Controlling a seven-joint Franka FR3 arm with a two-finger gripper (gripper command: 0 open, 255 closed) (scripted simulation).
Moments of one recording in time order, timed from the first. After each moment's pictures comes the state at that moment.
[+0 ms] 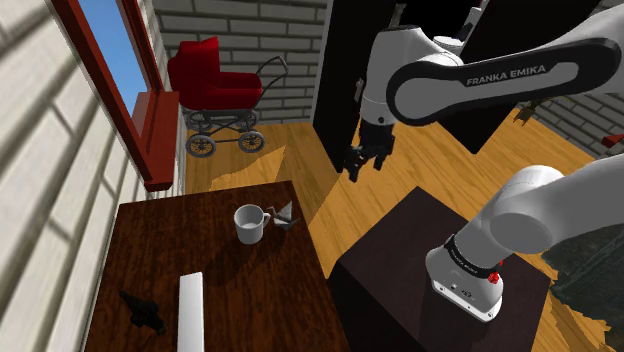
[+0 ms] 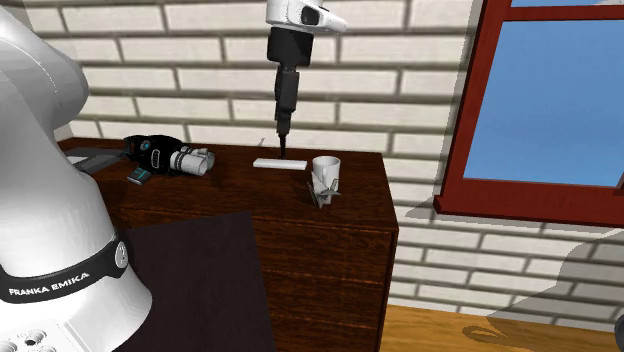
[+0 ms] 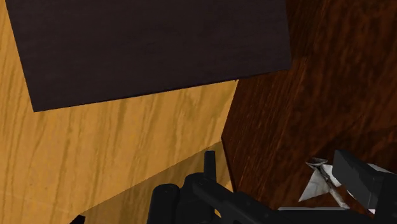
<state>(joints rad) 0.03 -0.50 0.31 -2.61 0.23 1.97 0.32</state>
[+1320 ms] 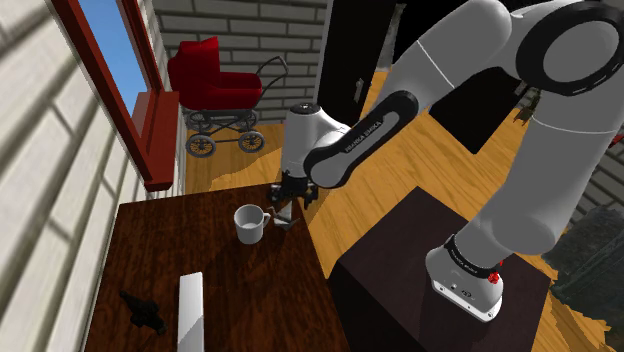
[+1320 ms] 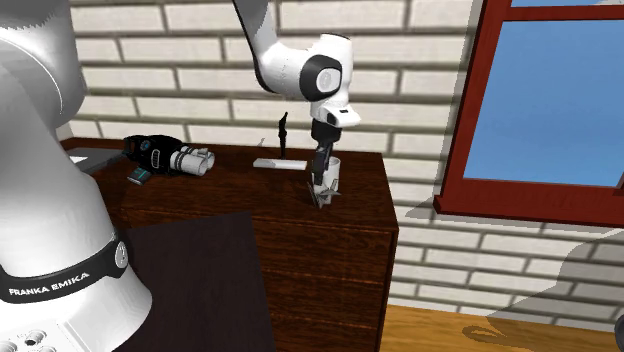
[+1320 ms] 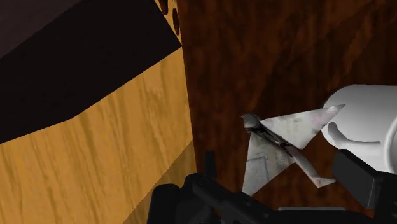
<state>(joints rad) 0.07 0.32 0.42 -2.31 -0.06 2.58 1.05</state>
